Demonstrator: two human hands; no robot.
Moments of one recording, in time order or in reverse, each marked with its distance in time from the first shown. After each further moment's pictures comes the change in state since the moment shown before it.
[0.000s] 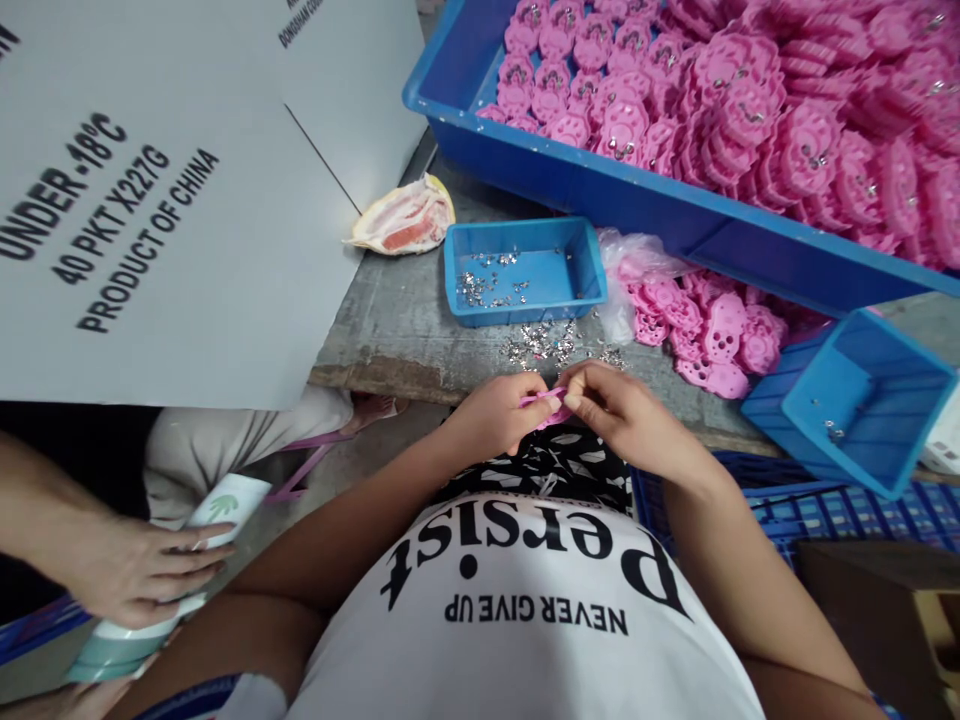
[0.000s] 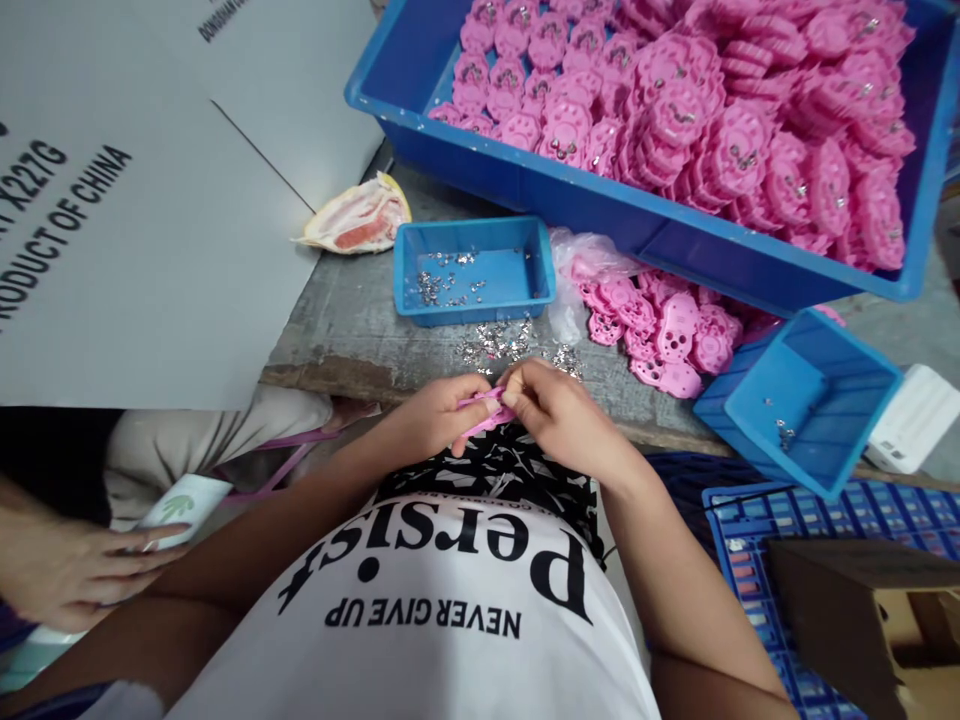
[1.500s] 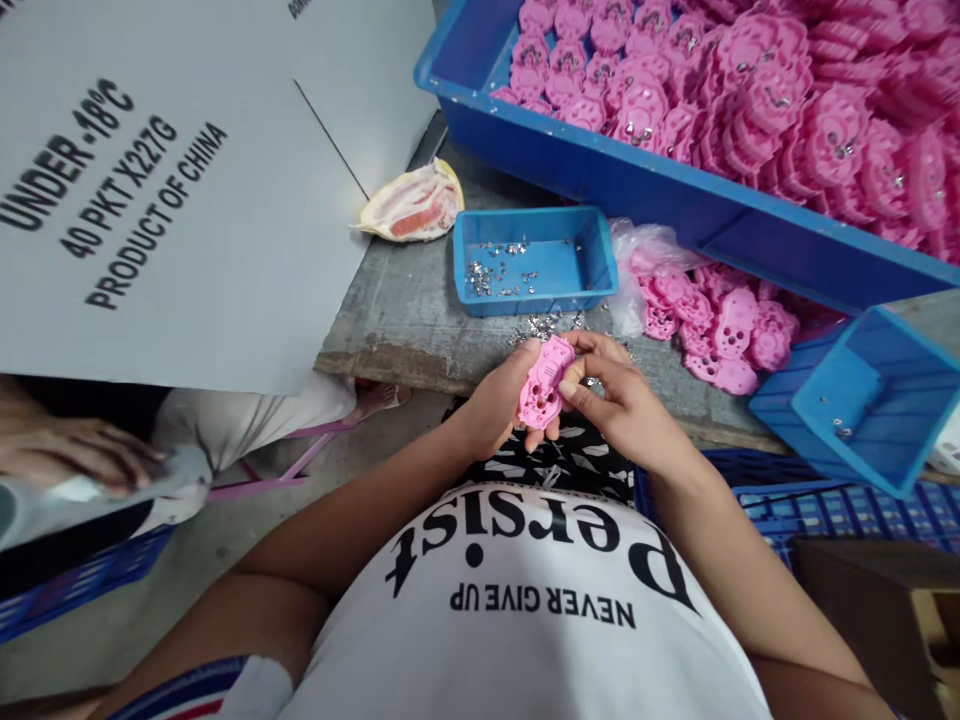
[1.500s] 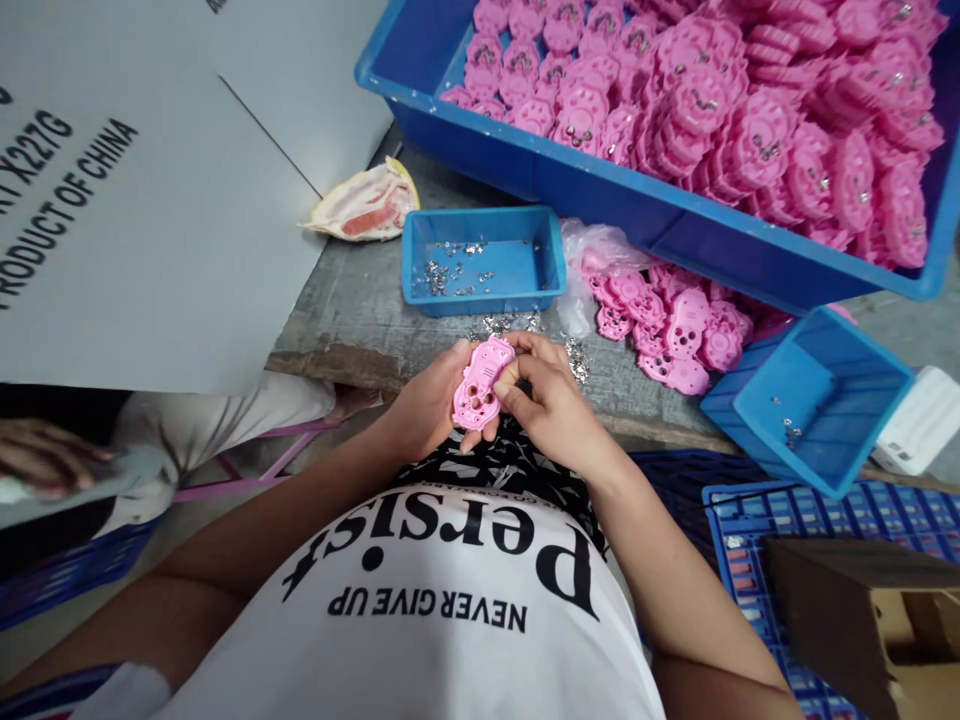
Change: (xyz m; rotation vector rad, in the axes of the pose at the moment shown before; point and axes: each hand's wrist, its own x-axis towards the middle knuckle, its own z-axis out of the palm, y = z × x) left_hand 0.011 -0.007 0.014 -0.835 -0.072 0.046; right_hand 0.005 -0.001 0.019 -0.016 0.125 -0.033
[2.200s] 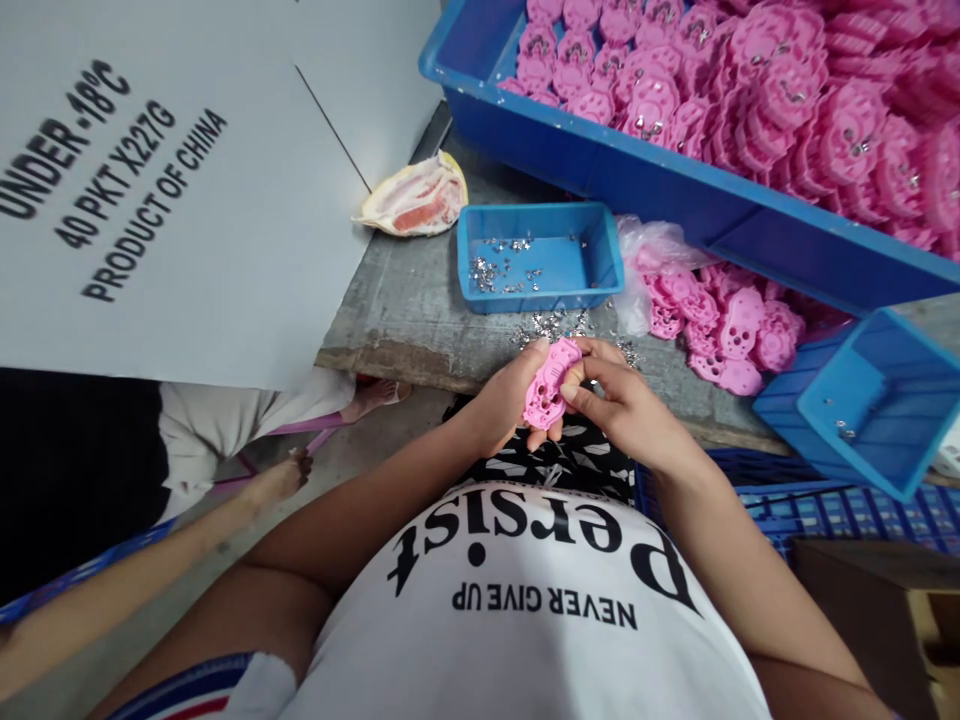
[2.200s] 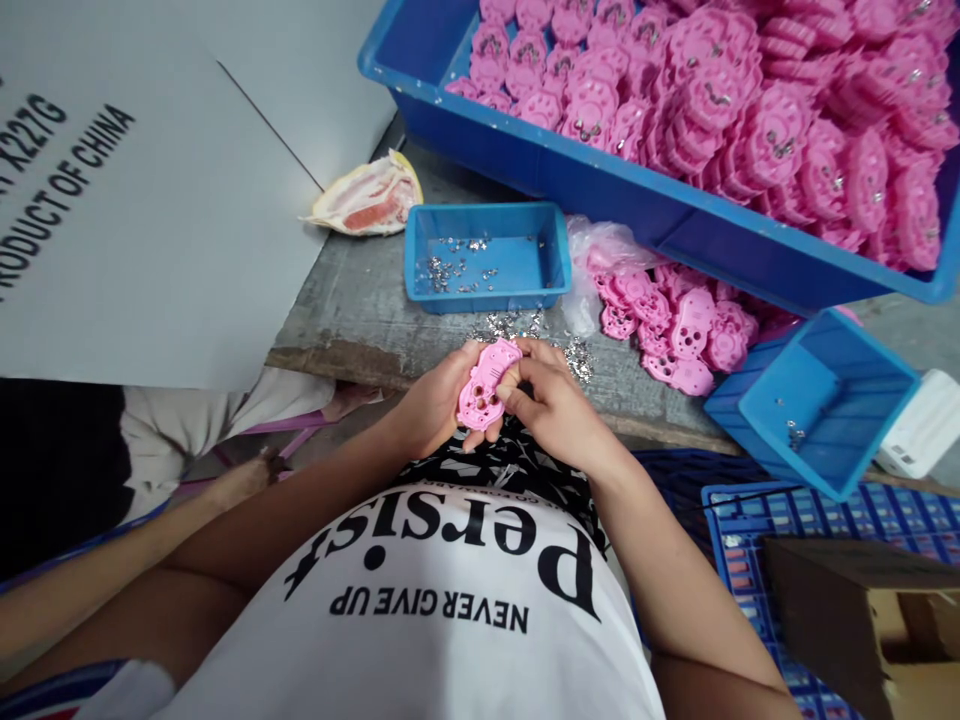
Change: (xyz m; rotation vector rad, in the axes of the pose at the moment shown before) left_hand 0.003 -0.006 -0.003 0.035 0.003 -0.054; right_hand 0.002 0.005 -0.001 0.020 -0.084 0.053
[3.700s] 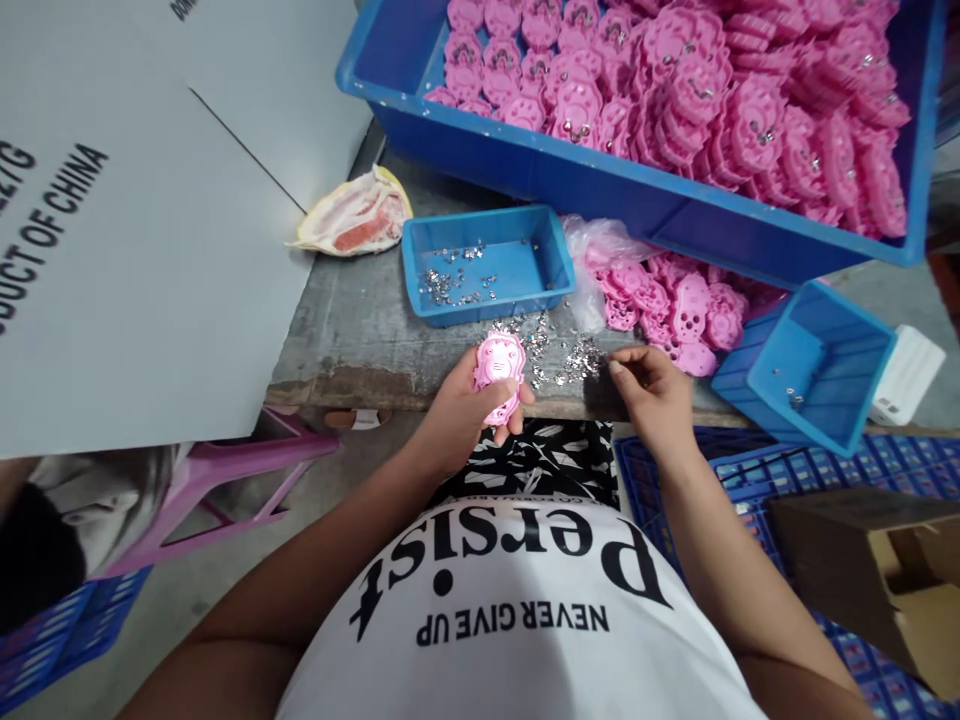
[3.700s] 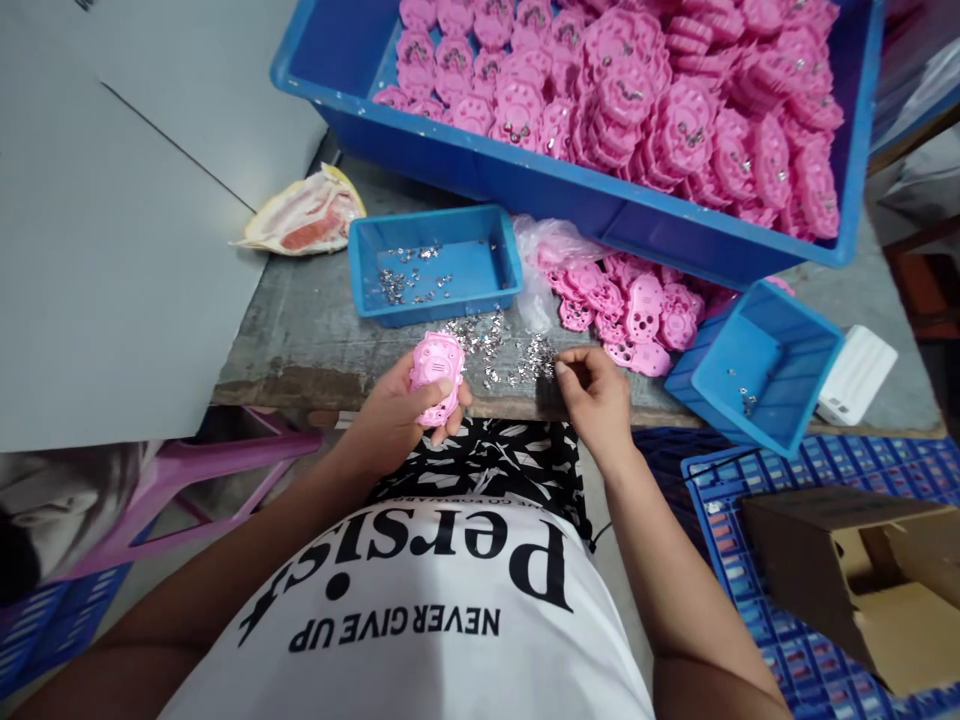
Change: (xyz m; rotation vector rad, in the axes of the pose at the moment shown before) left_hand -0.007 0.004 -0.001 0.024 0.184 0.160; right_hand -0.038 0.071 -0.025 -0.075 0.651 0.179
